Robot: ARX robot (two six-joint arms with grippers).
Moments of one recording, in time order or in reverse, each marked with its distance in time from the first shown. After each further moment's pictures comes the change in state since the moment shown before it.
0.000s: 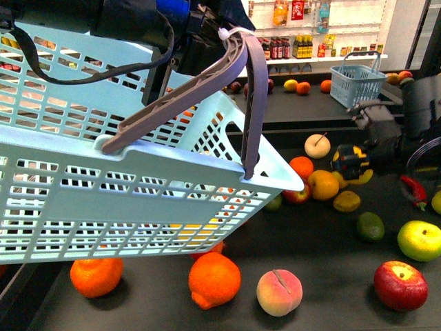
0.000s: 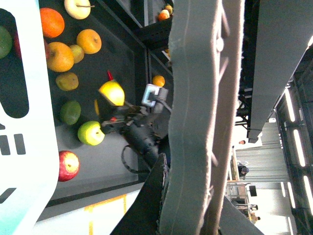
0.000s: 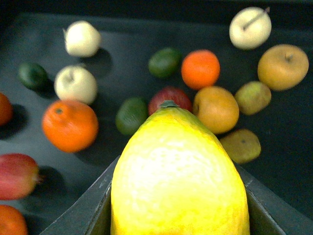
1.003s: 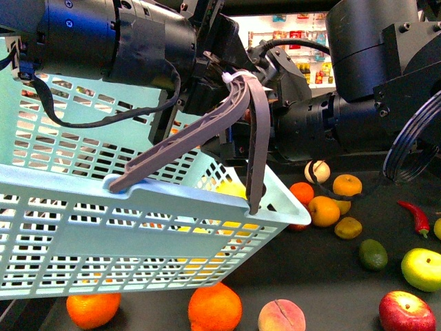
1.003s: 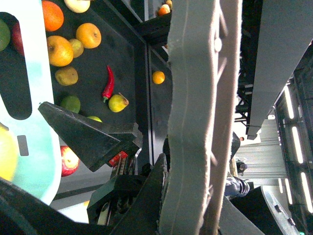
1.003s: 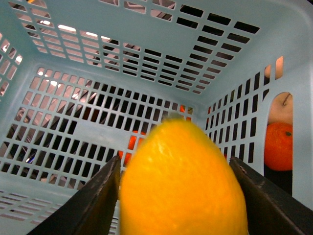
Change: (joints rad) left arm 0.000 0.007 0.000 0.000 0.012 -0.004; right arm 0.376 -0.359 -0.304 0.043 -0.160 0.189
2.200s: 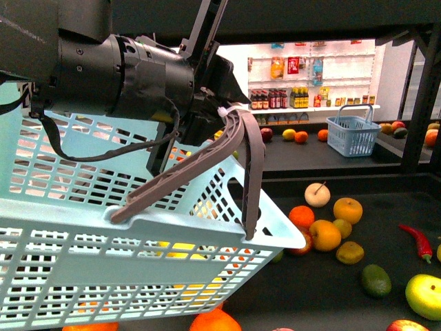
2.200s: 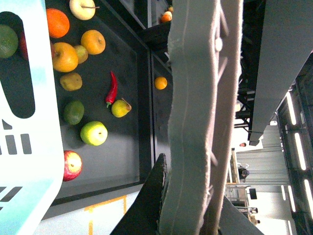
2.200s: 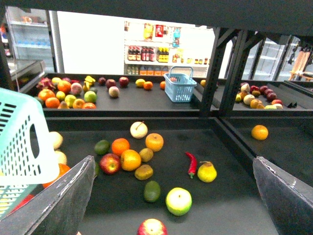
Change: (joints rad) left arm 0.002 0.004 0.000 0.000 -0.016 0.000; right arm 0.187 -1.642 -0.961 -0.259 1.178 -0.241
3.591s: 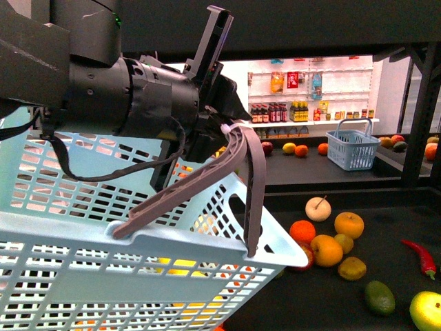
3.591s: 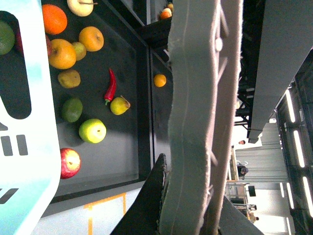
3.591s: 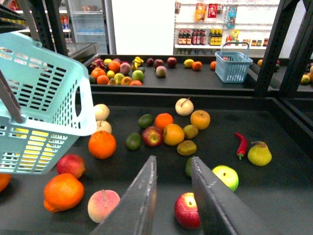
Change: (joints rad) left arm -0.004 0.001 -0.002 0.024 -0.035 0.001; right arm -0.494 -0.276 -0.232 -0.106 -0.735 0.111
